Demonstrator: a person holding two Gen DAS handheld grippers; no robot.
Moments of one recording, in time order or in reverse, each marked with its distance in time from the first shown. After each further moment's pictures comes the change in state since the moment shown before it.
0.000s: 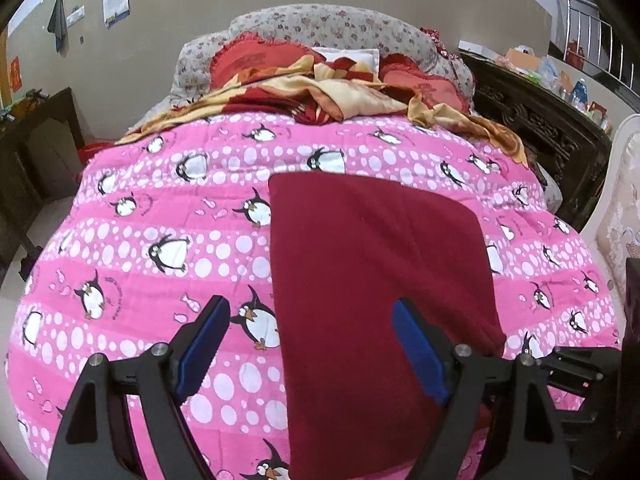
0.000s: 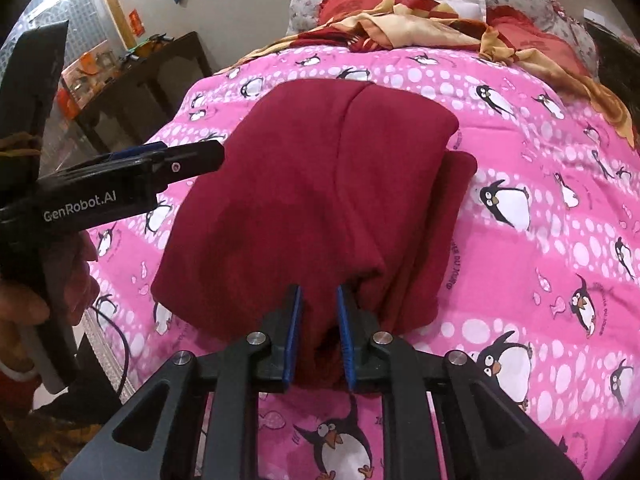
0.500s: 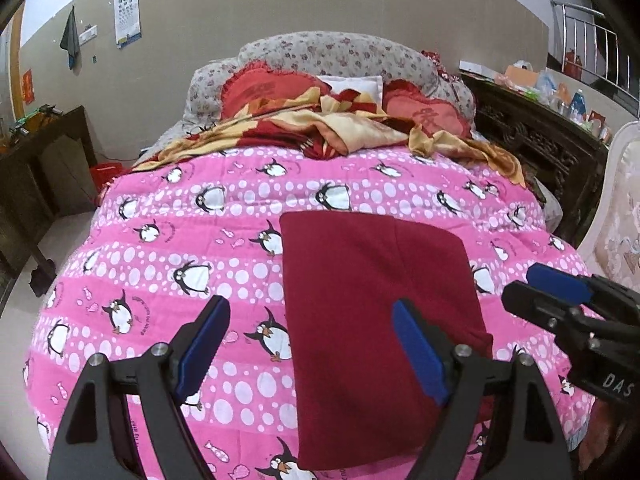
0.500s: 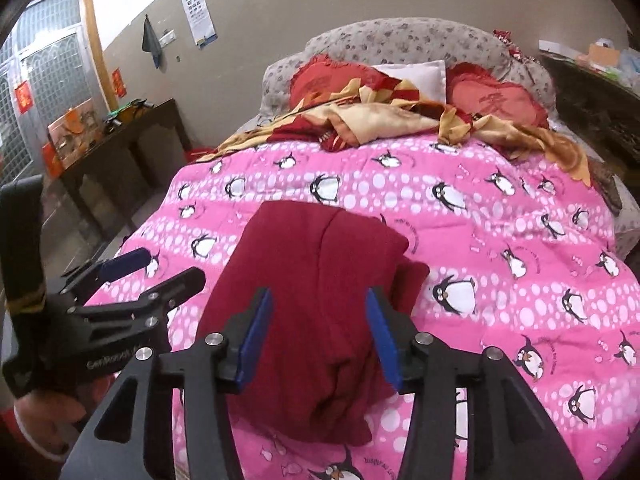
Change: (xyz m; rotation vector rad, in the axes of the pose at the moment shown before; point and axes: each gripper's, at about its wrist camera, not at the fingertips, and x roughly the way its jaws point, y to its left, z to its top) left arm -0.039 0.001 0.009 -0.004 -0.091 0.031; right arm -0.064 0.008 0.049 0.078 -0.244 -0.097
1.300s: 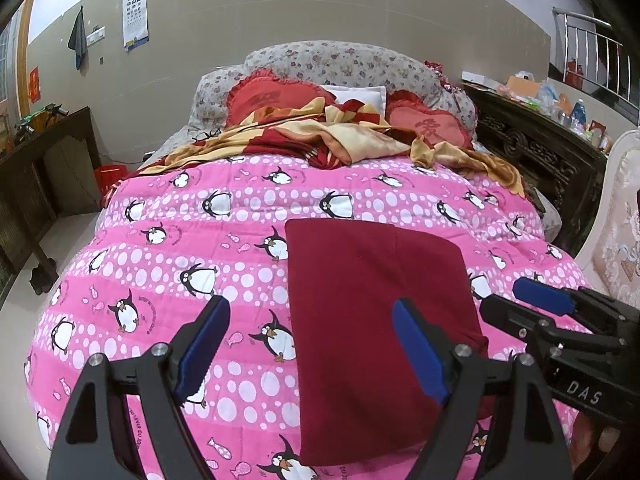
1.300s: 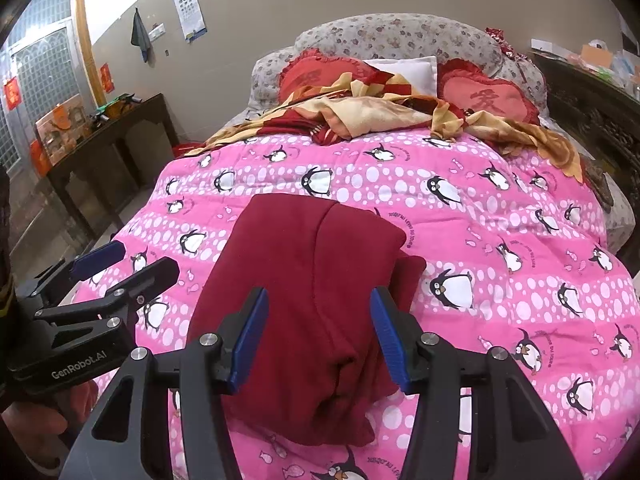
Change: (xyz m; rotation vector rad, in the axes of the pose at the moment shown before) left arm -0.011 0.002 -0.003 -0.013 -0.023 0.002; right arm 0.010 0.005 -0.003 0.003 0.025 -0.046
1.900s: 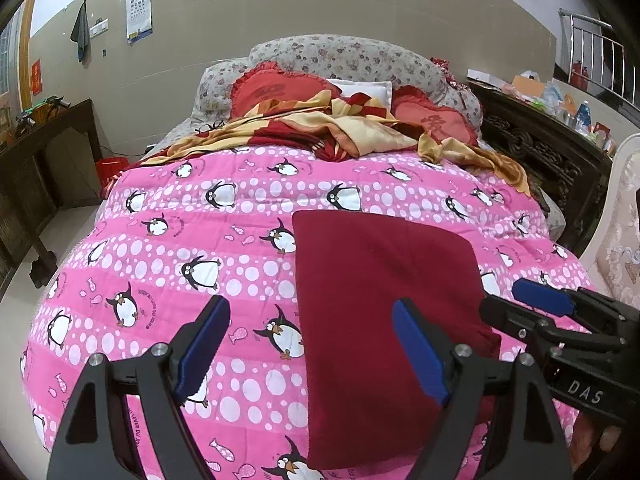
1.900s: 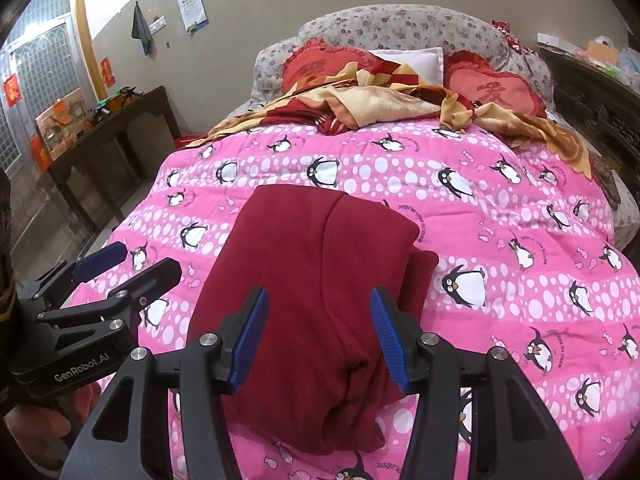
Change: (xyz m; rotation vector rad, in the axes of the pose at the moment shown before) left arm 0.012 0.009 -0.003 -0.020 0.017 0.002; right arm 0.014 0.005 0.000 -0.001 0.031 0.010
